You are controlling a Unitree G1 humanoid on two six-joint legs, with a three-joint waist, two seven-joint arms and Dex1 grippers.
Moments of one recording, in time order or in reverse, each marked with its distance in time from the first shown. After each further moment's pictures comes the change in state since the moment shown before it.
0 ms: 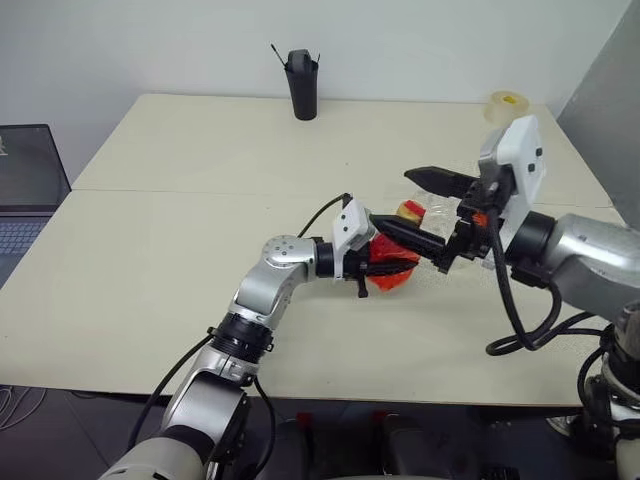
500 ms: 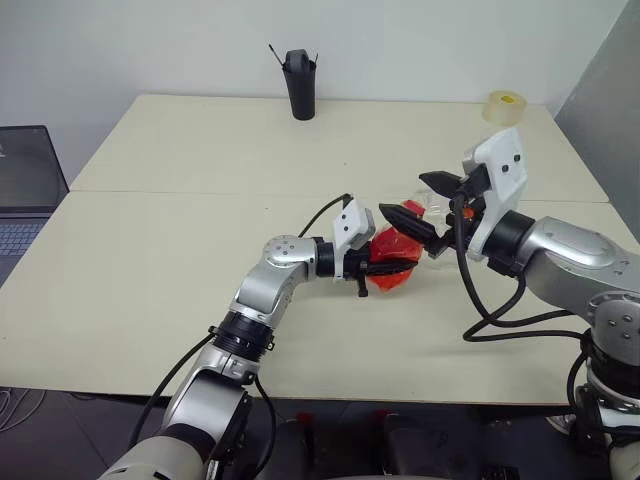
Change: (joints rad) left arm -0.008 0.007 0.000 0.019 0.002 0.001 0.008; right arm 0.046 0.032 0.090 0.103 -0.187 -0.075 -0.014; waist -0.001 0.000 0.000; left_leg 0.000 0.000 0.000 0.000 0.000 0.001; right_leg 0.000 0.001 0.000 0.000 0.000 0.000
